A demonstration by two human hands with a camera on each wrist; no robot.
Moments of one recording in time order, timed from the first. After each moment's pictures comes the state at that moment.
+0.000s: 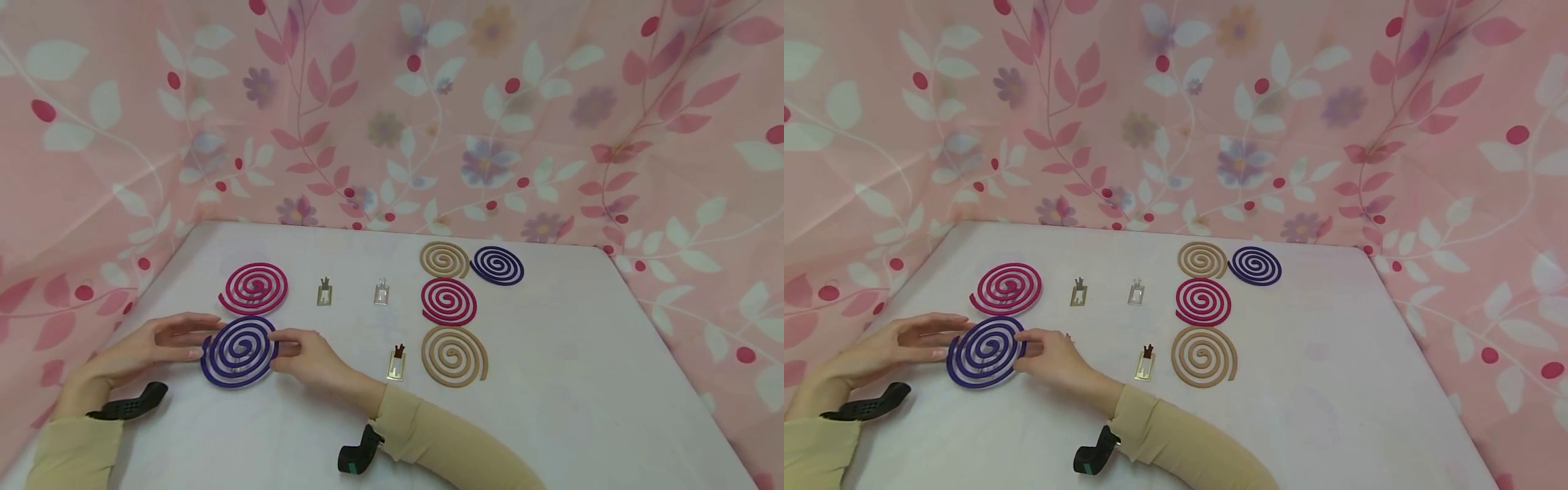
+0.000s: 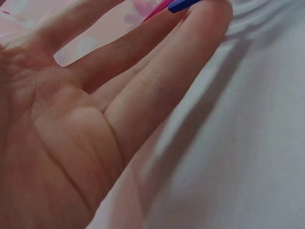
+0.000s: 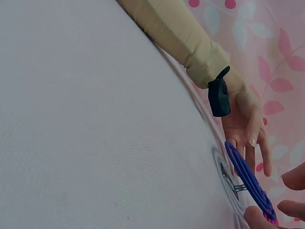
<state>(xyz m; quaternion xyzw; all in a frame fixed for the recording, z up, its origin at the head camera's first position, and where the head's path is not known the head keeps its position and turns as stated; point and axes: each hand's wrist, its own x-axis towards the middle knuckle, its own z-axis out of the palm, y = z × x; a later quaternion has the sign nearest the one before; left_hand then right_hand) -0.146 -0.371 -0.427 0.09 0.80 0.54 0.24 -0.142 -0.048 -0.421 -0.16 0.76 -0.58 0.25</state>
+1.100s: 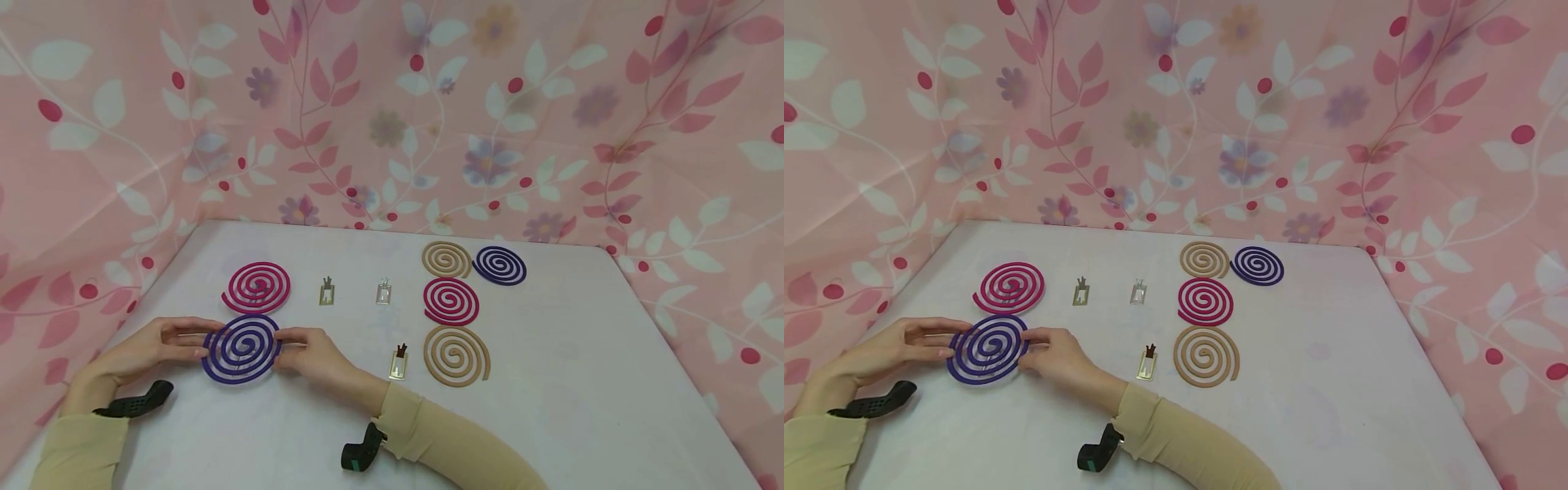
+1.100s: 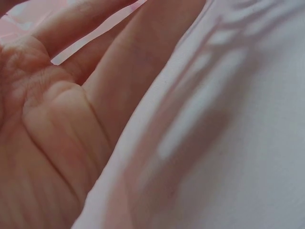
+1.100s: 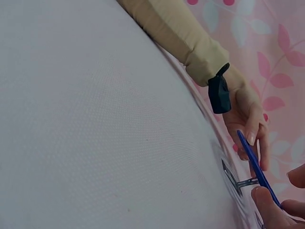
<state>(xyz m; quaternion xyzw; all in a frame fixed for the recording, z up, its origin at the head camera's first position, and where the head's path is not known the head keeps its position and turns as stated) -0.147 -0.369 -0.427 0.08 0.77 0.58 0.26 -0.146 -0.049 -0.428 -0.15 0.72 -0.63 0.25</state>
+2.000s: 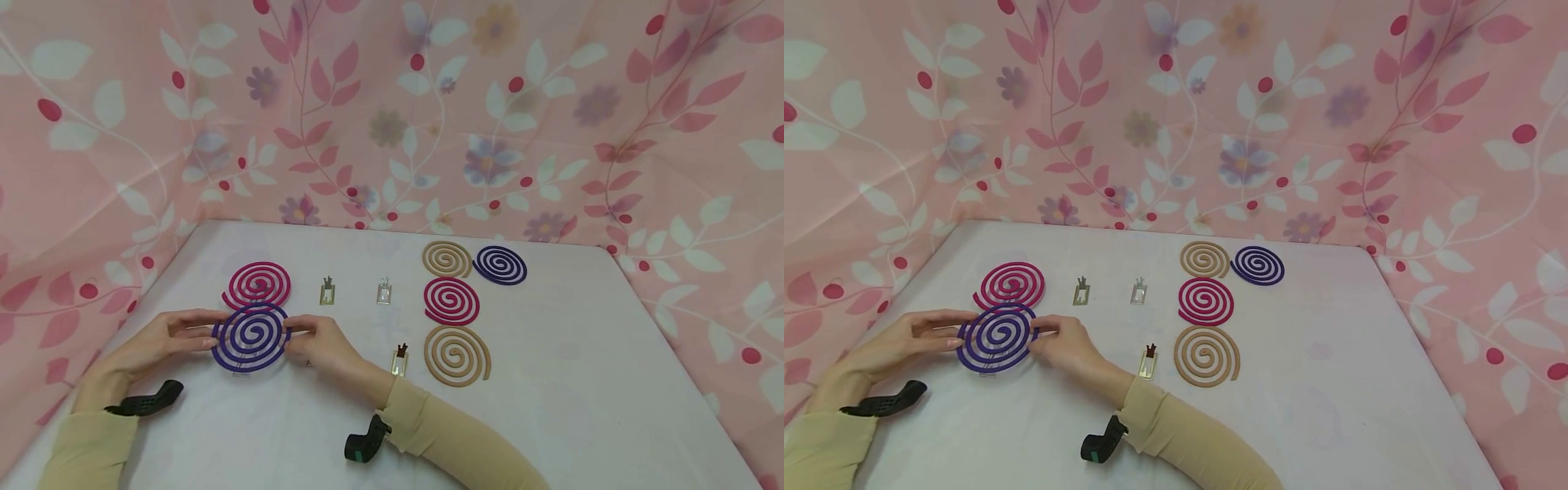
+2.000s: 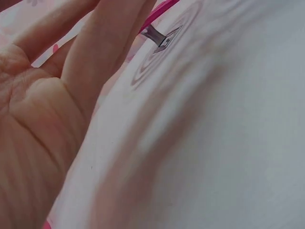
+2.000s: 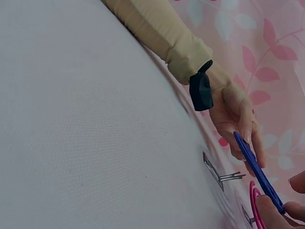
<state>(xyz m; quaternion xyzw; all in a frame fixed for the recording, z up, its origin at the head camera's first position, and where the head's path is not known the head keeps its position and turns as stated) -0.152 -0.358 -0.432 0.08 0.81 0.56 0.17 -0.157 -0.040 -0.418 -0.13 0.72 -0.65 0.22</state>
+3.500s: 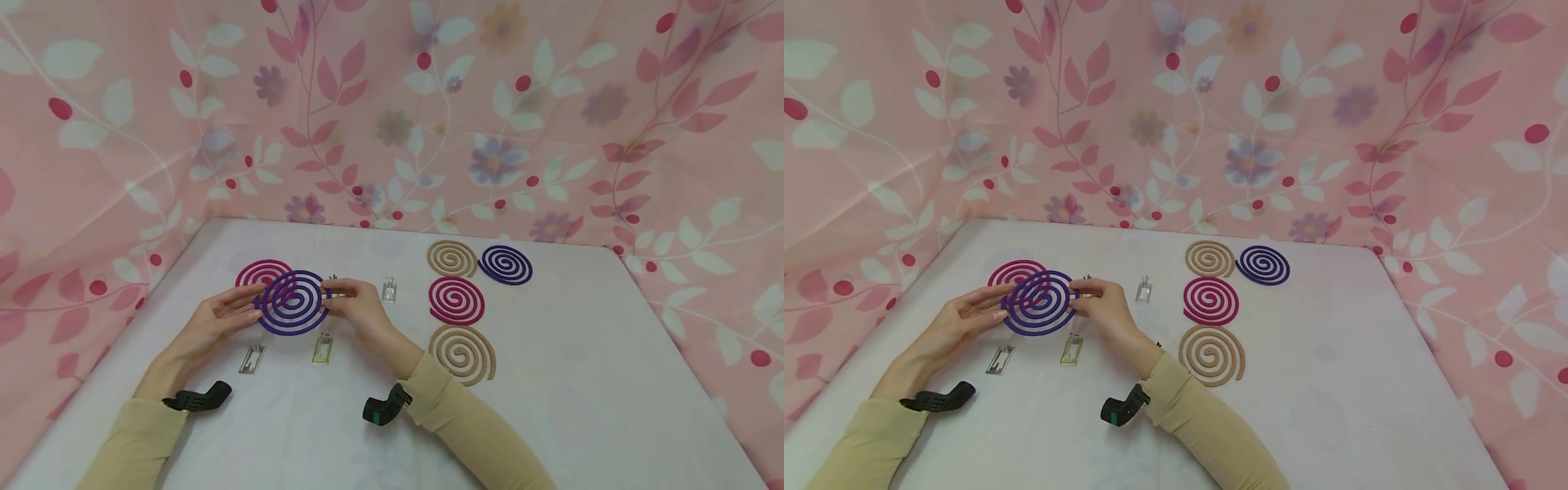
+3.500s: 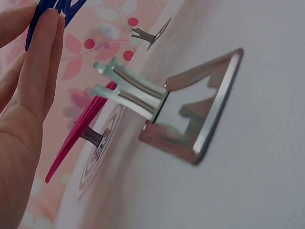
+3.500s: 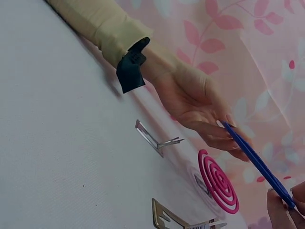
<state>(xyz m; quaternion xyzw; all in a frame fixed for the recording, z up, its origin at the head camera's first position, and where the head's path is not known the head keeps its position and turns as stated) -0.170 -0.295 -0.439 0.10 0.69 0.71 0.08 -0.198 -0.010 -0.403 -0.05 0.64 -0.75 0.17</state>
